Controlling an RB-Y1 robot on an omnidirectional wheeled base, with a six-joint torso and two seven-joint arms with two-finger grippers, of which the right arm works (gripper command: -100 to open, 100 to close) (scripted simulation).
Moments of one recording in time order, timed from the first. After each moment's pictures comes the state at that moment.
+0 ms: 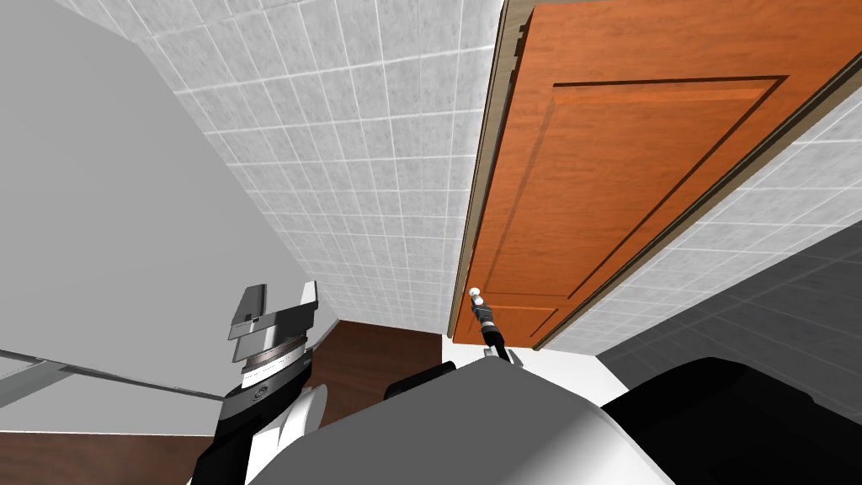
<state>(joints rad) 0.04 -0.10 -0.43 -0.80 0.17 -0.78 1.22</state>
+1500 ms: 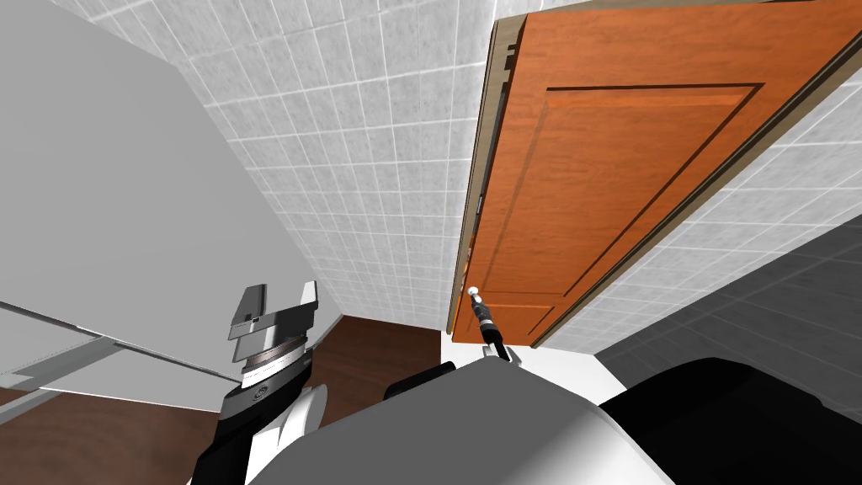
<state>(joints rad) 0.02 -0.13 -0.35 -0.76 0.08 -0.80 0.87</state>
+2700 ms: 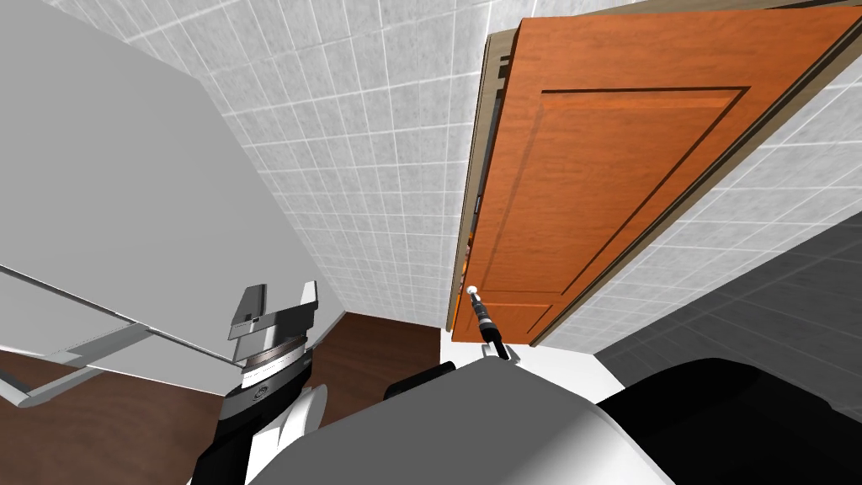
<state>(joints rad) 0.00 -0.16 -0.29 -0.72 0.00 -0.81 0.58</state>
